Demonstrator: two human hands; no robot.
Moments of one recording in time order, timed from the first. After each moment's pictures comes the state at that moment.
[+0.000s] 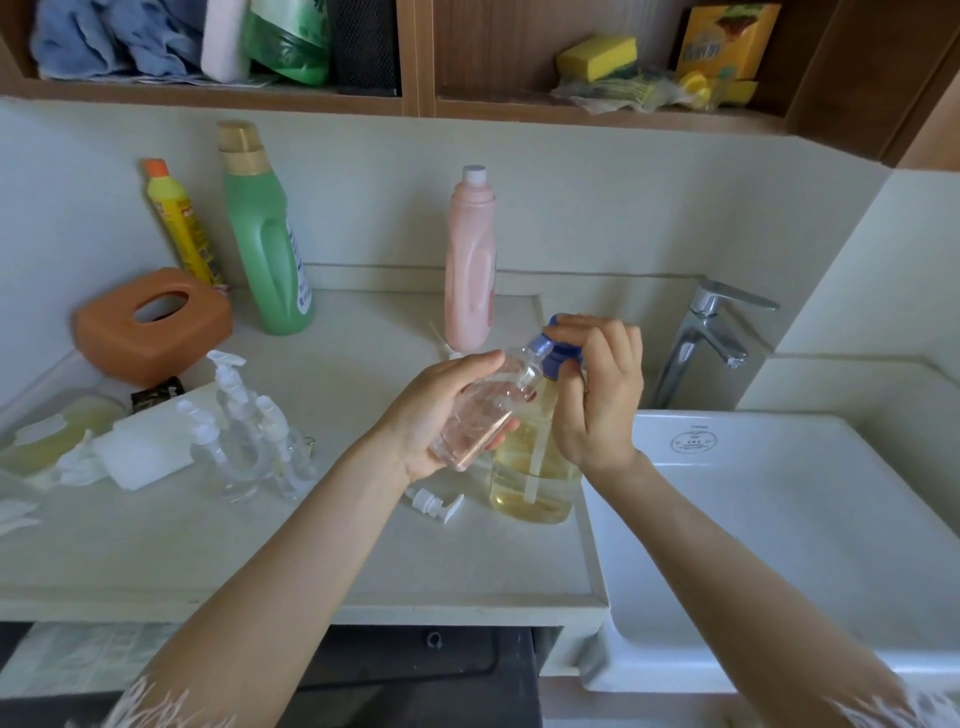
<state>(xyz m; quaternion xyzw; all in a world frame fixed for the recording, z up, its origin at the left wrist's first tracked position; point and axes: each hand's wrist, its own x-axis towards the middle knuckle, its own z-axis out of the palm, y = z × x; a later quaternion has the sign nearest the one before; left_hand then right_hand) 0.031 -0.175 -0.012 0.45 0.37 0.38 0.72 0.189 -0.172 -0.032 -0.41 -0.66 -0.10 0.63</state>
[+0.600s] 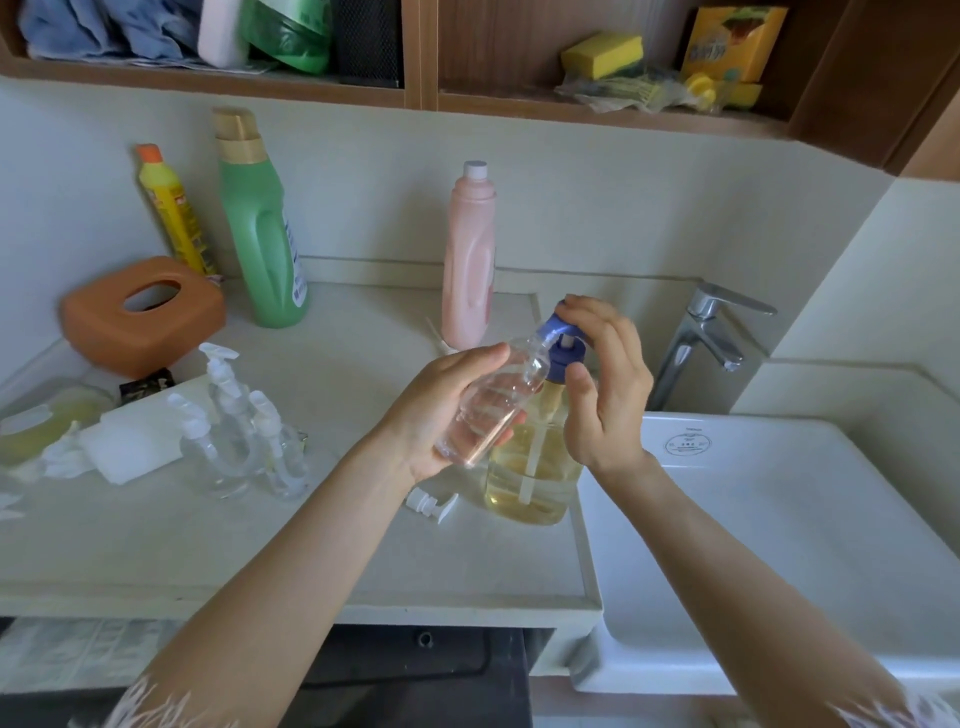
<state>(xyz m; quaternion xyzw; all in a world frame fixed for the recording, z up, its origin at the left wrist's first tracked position) 0.035 -0.176 -0.010 0.46 0.33 0.40 0.73 0.196 -0.173 -0.024 -0.36 -0.68 -0.04 0.64</state>
